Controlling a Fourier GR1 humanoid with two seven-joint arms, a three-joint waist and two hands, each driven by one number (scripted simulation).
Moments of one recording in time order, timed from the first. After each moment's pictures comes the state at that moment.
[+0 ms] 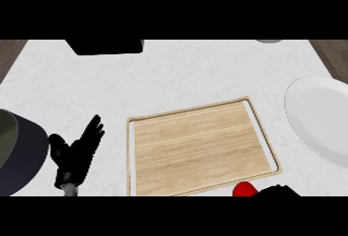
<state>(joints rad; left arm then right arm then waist) 0.05 0.16 -0.09 -1.46 0.17 0.10 0.19 0.44 -0.45 0.57 -2.28 0.99 -0.32 0.29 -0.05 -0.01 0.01</state>
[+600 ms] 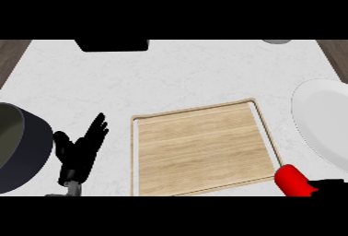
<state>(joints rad) 0.03 0.15 -0.11 -1.46 0.16 0.09 0.21 0.55 -0.47 0.27 -2.27 0.55 -0.58 0.15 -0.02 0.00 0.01</state>
